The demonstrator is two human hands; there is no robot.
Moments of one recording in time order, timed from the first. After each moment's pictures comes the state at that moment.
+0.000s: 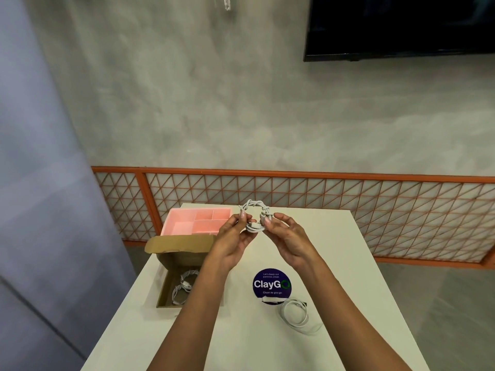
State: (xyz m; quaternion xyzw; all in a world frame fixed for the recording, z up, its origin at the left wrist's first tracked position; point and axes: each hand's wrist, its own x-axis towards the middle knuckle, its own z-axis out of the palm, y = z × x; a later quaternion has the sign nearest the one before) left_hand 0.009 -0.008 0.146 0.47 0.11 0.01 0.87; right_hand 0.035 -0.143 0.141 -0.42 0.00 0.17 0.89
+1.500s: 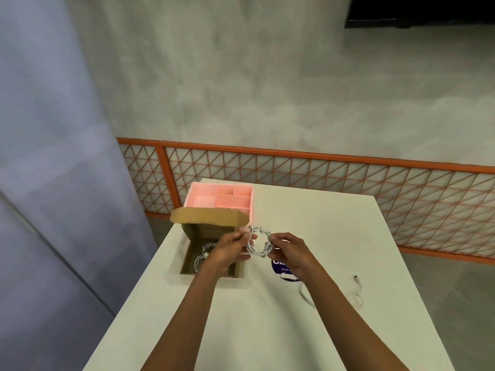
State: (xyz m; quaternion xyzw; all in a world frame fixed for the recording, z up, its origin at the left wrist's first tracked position) left_hand -0.027 0.055 0.062 0.68 0.18 -0.08 0.70; right_hand 0.009 -0.110 0.067 -0.64 0.06 0.22 0.74
